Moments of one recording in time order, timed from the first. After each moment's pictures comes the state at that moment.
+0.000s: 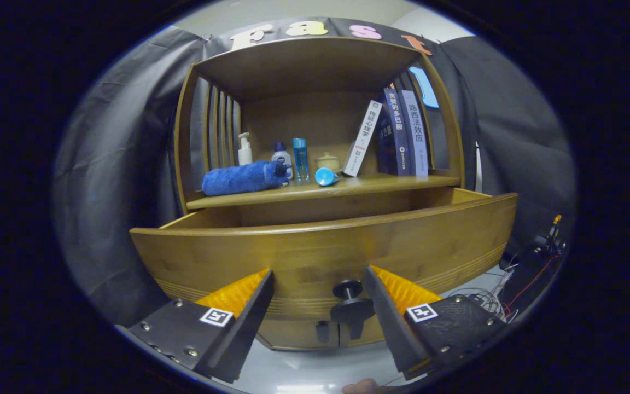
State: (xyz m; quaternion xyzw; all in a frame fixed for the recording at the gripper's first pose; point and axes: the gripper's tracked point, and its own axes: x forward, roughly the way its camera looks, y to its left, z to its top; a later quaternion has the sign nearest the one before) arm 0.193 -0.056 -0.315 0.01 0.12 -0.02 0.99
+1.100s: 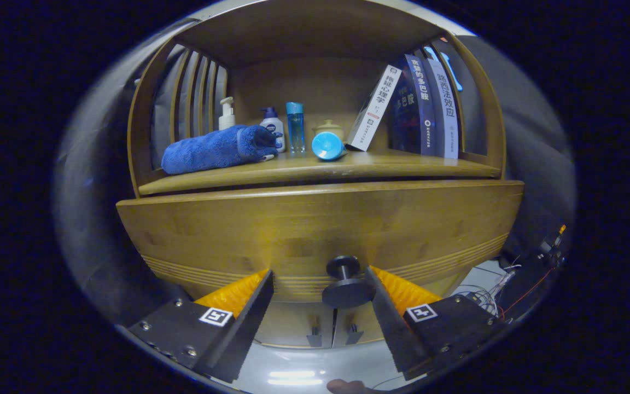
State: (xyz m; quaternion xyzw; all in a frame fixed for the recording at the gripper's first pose) arm 0.257 -0.064 -0.352 -0.02 0.19 -0.03 0.98
